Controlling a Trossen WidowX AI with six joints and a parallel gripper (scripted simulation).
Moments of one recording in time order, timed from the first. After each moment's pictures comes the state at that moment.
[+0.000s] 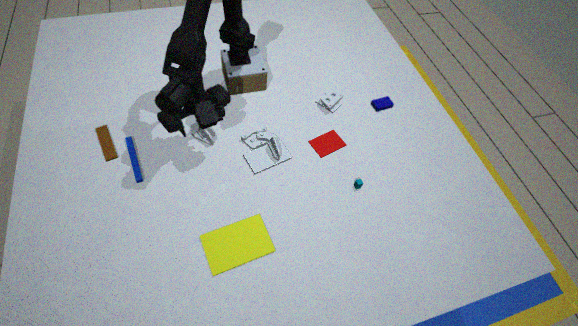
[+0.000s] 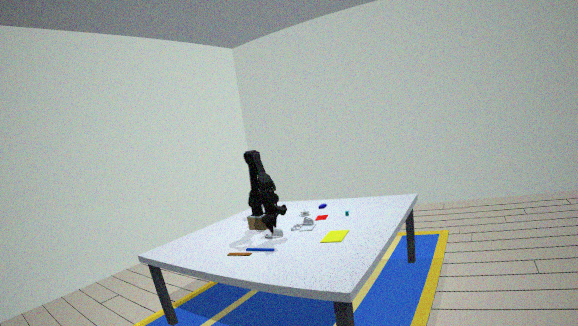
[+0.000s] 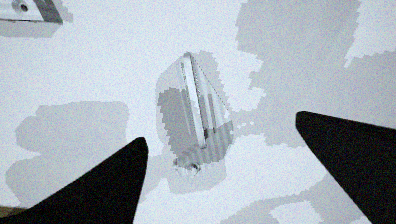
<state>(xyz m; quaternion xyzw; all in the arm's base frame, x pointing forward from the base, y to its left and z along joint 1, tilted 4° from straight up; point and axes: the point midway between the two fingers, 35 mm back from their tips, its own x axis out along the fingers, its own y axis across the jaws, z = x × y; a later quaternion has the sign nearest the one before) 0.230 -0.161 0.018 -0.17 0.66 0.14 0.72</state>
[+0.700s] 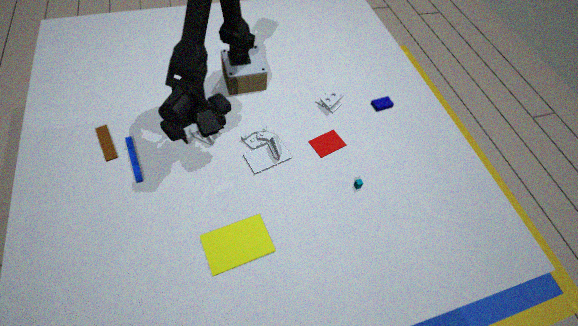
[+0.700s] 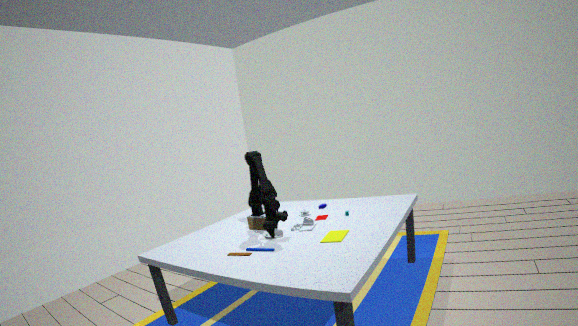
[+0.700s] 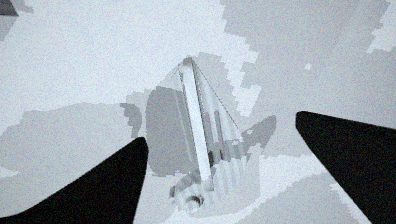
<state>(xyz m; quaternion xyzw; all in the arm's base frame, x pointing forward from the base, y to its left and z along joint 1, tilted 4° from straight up) 0.232 -0.162 -0.016 -0.17 0.66 0.14 0.72</state>
